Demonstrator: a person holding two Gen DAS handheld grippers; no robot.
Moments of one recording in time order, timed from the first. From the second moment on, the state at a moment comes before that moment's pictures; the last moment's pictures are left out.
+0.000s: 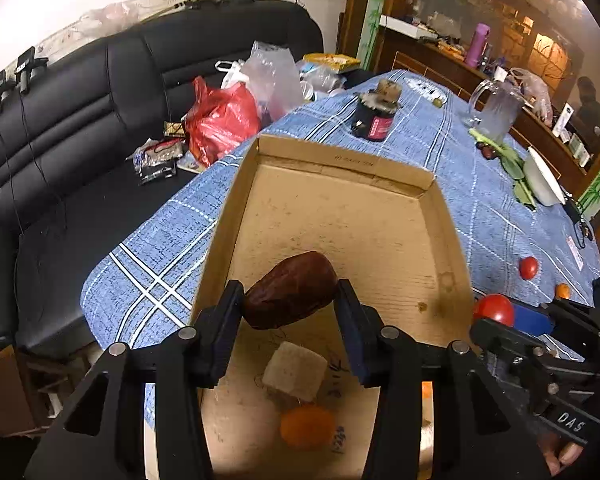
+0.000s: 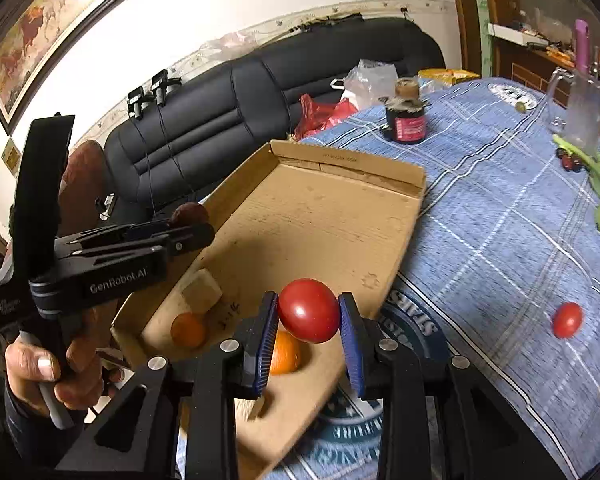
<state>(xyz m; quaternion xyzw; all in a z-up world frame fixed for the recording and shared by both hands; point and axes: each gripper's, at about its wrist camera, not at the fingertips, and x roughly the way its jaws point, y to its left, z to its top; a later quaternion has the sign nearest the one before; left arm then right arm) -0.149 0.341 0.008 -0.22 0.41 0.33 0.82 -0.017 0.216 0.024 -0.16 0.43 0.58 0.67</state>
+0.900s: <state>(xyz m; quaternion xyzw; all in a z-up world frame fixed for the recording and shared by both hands) -0.121 0.347 -0.033 -0.20 0.50 0.34 0.77 -0.026 0.260 -0.023 -0.22 0.45 0.57 0.65</state>
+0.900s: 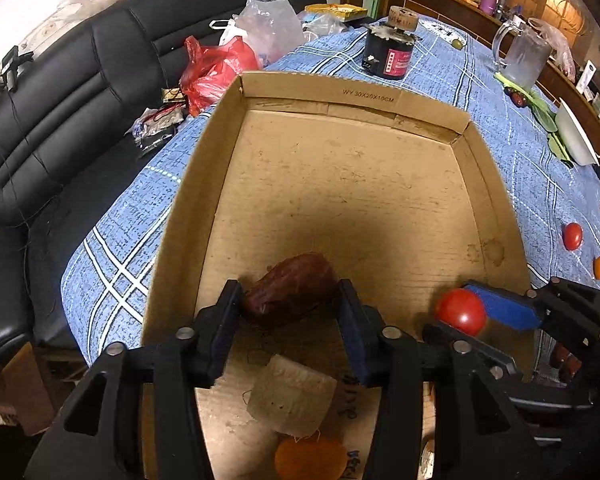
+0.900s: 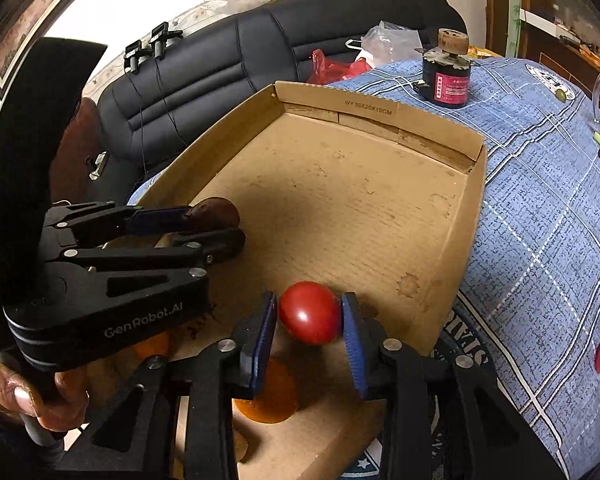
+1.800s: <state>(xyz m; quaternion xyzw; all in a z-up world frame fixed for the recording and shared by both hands) -0.139 0.298 0.013 -0.18 0.44 0.33 0.81 -0.022 0.162 0.033 -0.18 0.41 0.56 0.70</state>
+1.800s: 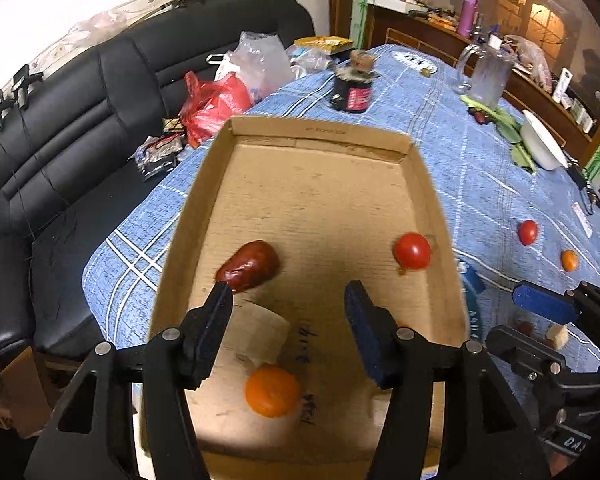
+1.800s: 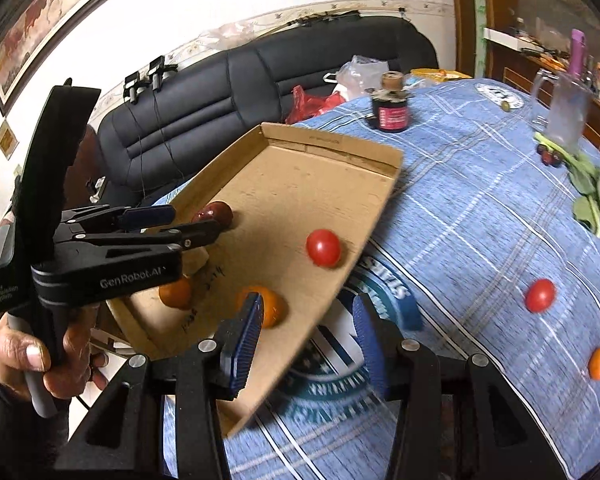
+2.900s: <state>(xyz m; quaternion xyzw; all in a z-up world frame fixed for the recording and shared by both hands) -0.063 0.150 0.012 -0.13 0.47 0.18 0.85 0.064 -0.035 0.022 -0.11 0.46 0.42 0.78</state>
